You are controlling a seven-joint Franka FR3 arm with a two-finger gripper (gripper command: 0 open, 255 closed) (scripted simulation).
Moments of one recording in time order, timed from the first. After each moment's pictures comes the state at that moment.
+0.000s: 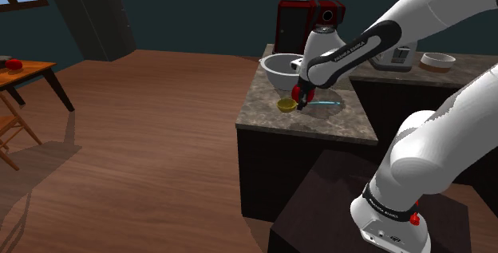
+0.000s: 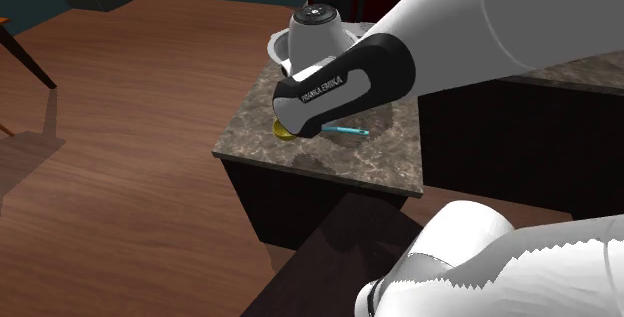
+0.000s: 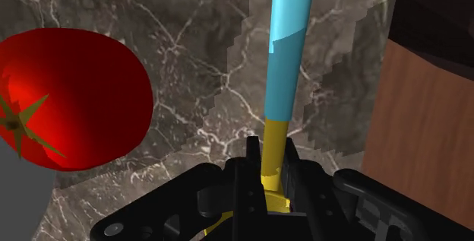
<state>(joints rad) -0.02 -0.34 -0.42 -2.69 -0.32 2.55 -0.66</state>
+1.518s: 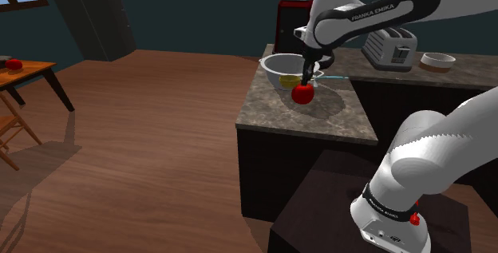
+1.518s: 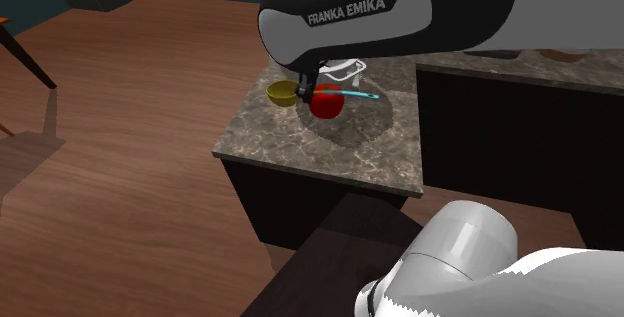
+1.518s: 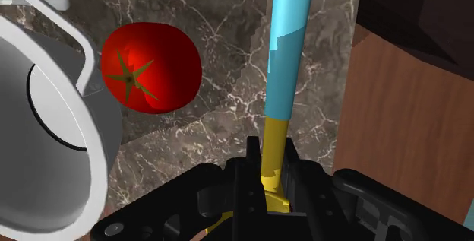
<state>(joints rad) -0.02 -0.53 -0.36 -2.51 -0.29 2.18 -0.68</state>
